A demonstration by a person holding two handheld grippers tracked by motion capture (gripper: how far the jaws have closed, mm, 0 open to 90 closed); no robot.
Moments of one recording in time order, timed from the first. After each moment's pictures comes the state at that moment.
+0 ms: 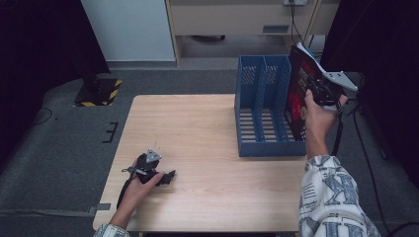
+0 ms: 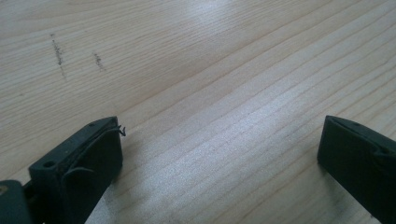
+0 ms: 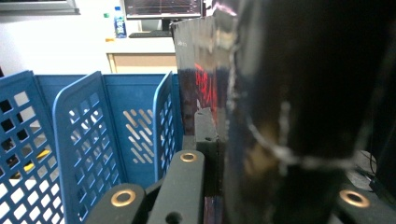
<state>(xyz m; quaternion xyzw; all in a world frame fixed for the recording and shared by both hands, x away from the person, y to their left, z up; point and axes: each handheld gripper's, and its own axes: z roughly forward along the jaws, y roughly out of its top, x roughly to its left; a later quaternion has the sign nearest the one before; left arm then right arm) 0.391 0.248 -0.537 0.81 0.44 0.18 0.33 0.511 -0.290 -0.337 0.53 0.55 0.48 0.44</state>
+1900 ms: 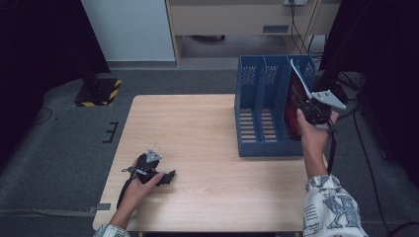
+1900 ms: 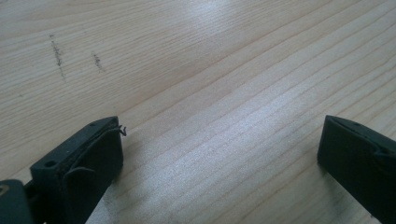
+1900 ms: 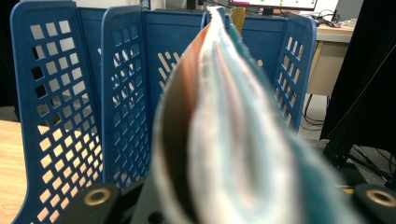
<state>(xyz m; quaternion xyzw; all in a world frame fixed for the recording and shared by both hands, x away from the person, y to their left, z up) 0.391 0.248 -0.537 0.81 0.44 0.18 0.33 0.484 -0.278 -0.378 0.50 0.60 0.47 0.41</state>
